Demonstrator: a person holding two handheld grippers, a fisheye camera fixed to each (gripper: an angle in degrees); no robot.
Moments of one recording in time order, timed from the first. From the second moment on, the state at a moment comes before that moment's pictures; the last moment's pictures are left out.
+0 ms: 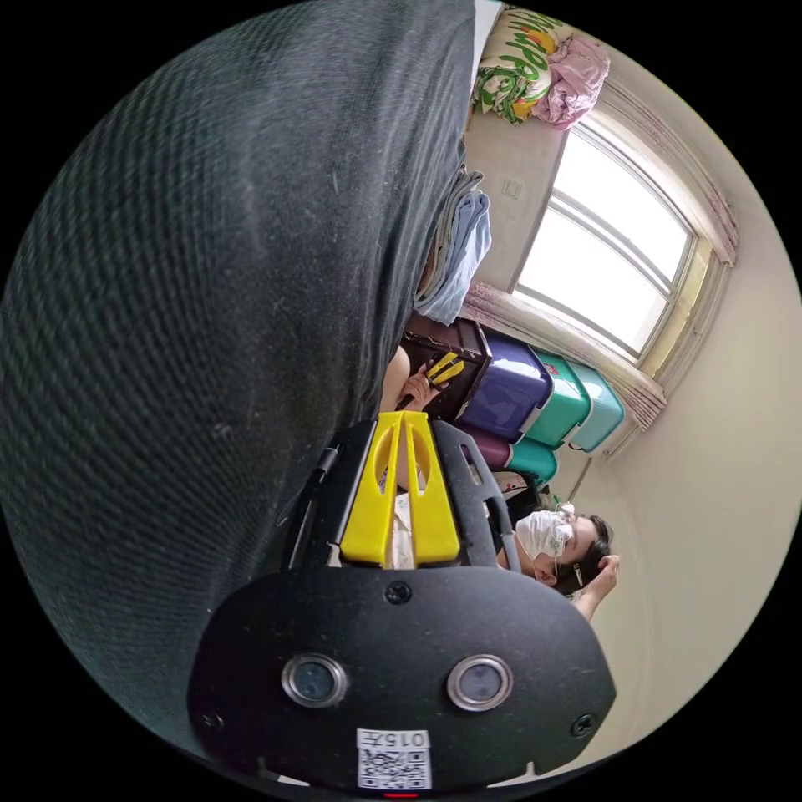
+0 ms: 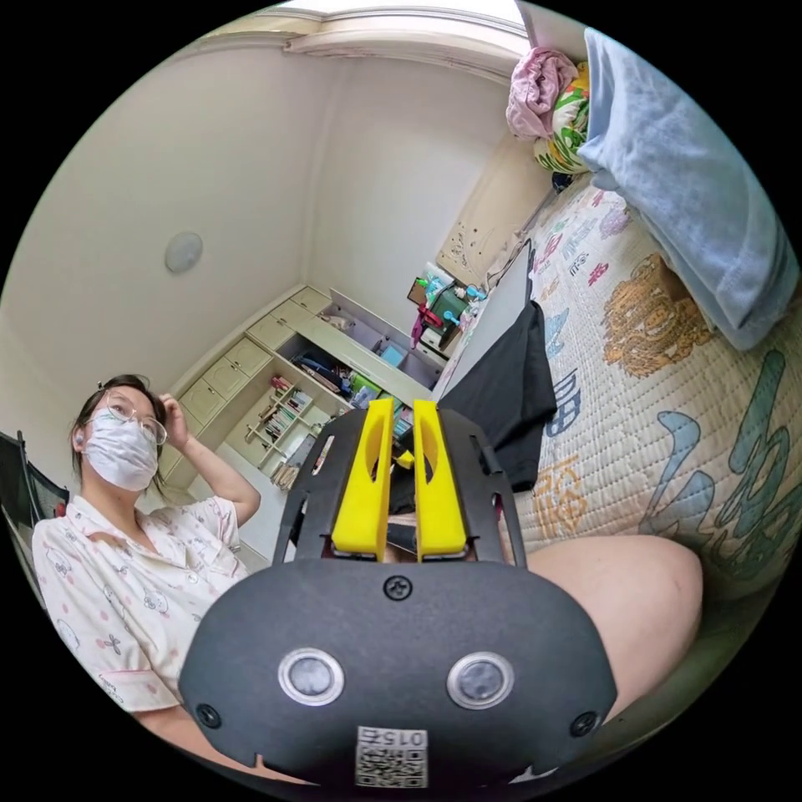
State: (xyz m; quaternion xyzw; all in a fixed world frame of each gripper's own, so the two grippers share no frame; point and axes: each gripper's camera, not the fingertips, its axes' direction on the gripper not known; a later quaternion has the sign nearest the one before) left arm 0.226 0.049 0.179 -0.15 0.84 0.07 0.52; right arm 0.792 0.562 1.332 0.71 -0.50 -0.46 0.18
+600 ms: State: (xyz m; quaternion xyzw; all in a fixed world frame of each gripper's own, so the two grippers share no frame) left arm 0.256 0.109 0.153 -0.15 0.84 0.07 0.52; right arm 0.728 0.615 1.343 0.73 -0.47 -0.45 0.21
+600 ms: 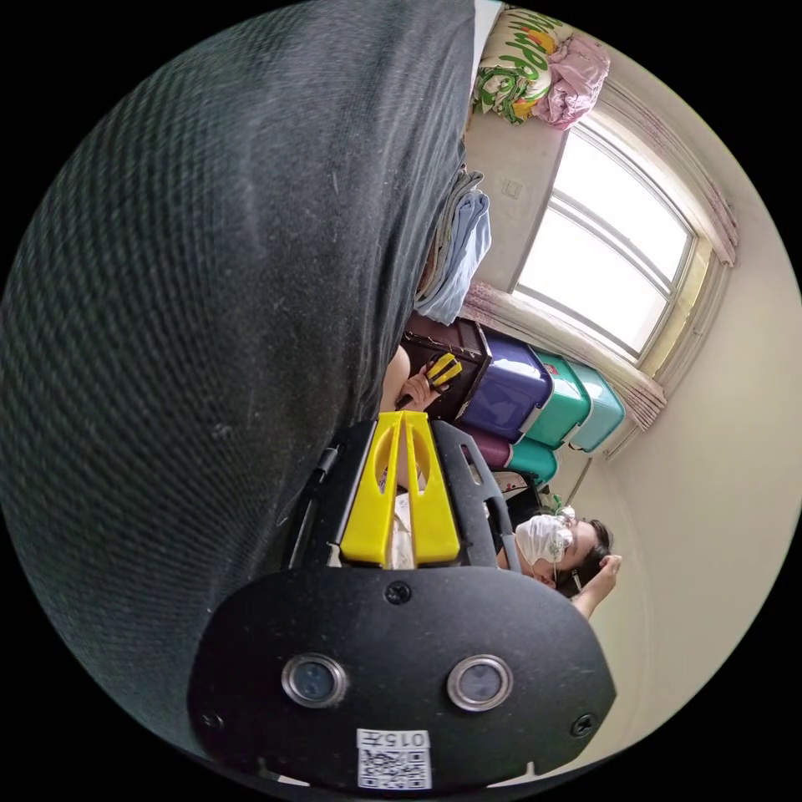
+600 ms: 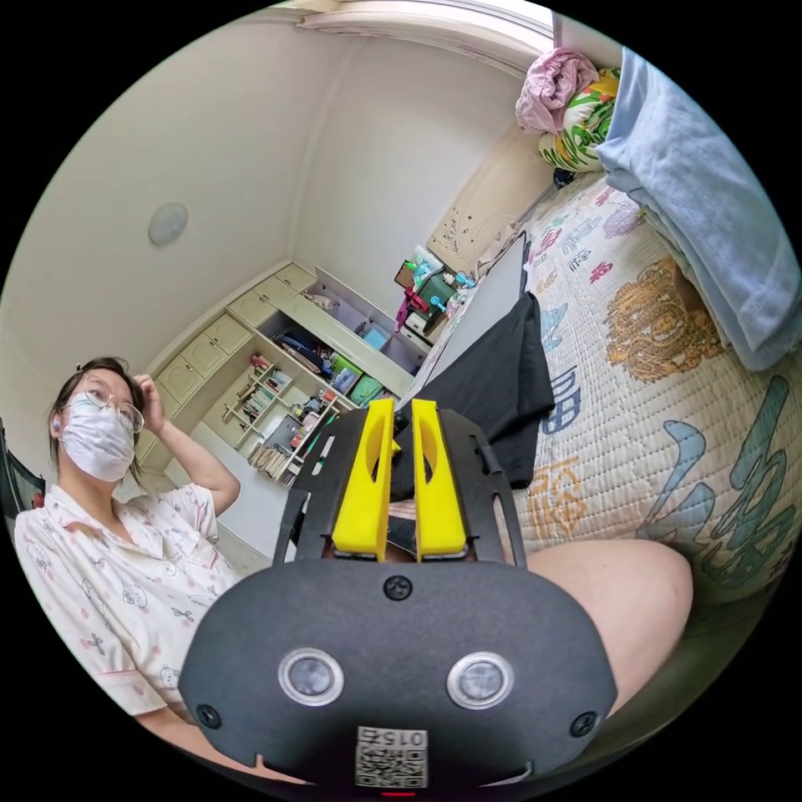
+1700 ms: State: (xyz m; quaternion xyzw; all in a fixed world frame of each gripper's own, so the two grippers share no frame) left arm 0.165 -0.006 0.156 -0.15 0.84 0.07 0.52; right arm 0.771 0.556 1.287 0.74 -0.46 -0.45 0.20
